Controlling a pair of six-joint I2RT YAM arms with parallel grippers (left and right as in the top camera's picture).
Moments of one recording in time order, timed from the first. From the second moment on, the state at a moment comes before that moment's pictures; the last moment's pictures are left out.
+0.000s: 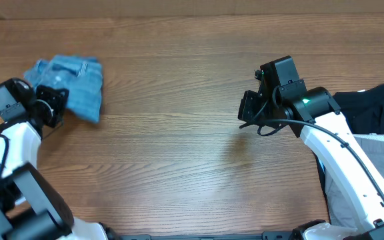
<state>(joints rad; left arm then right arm) 0.53 1.71 1.04 -0.22 0.50 -0.76 0.35 1.47 1.29 -0.93 -0.25 0.59</state>
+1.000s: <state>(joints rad) 0.71 1.85 1.06 -0.50 0.61 -0.55 0.35 1.47 1.29 -0.93 -0.22 0.59</state>
